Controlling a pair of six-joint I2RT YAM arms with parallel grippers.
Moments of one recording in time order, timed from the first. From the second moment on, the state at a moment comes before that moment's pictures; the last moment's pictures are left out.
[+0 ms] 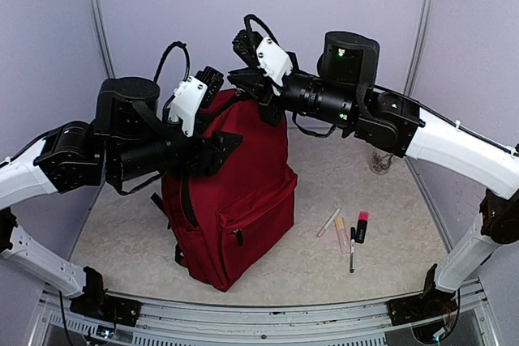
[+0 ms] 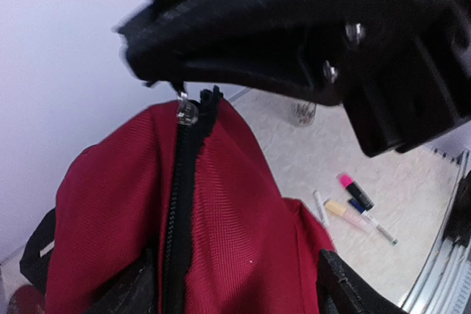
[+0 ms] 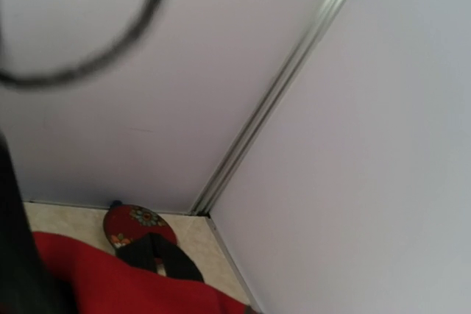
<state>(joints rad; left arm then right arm) -1.23 1.23 1.39 -0.45 -0.50 -0.03 1.09 1.57 1.68 -0.06 0.03 -0.54</state>
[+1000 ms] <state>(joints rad) -1.10 1.17 1.28 -0.38 -0.42 0.04 0.85 1.44 1.41 0.05 0.00 -0.35</state>
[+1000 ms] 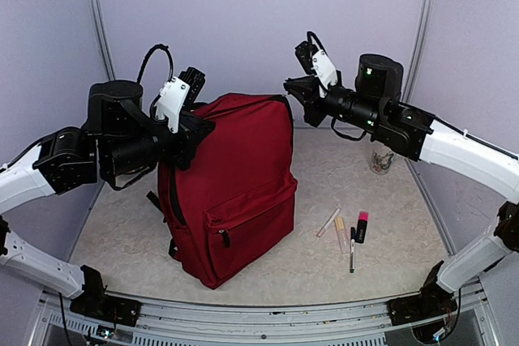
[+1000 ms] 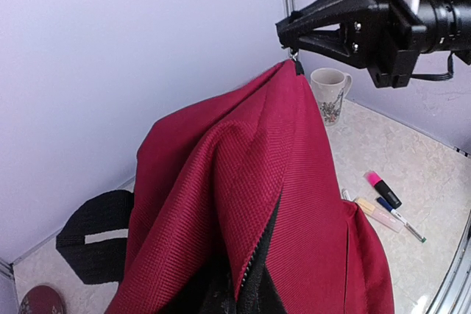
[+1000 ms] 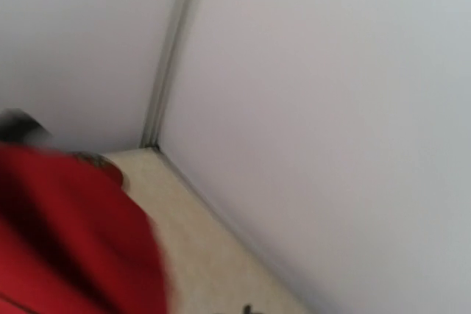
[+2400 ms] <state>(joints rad) -1.07 1.62 1.76 -0.63 -0.48 0.28 0.82 1.39 1.37 0.00 -0.25 -0.18</state>
